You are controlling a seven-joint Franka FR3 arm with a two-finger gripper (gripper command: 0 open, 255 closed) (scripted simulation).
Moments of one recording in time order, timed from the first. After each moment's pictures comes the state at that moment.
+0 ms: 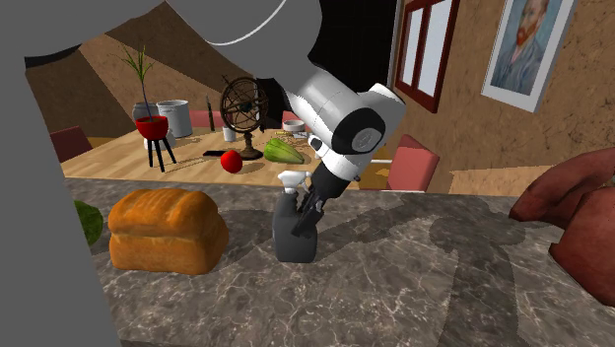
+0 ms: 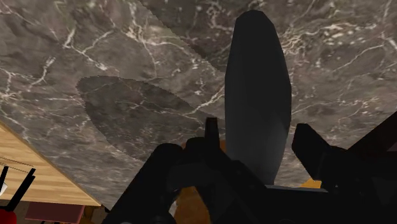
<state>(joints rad) 0.52 0.45 -0.97 -2.03 0.96 1.91 -2.33</state>
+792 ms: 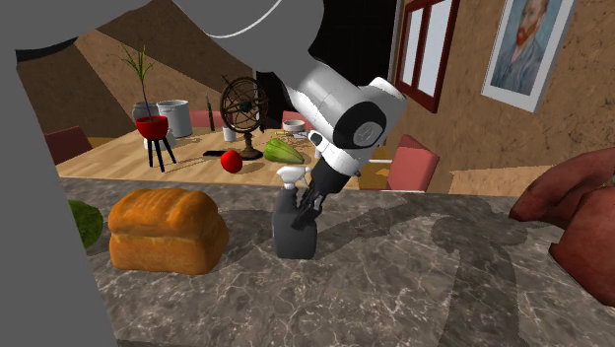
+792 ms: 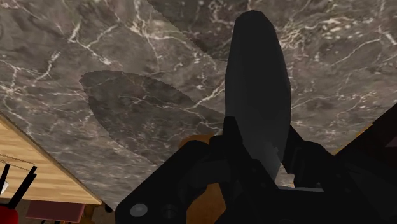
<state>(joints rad) 0.52 0.43 -0.98 -2.02 0.95 1.90 -2.31</state>
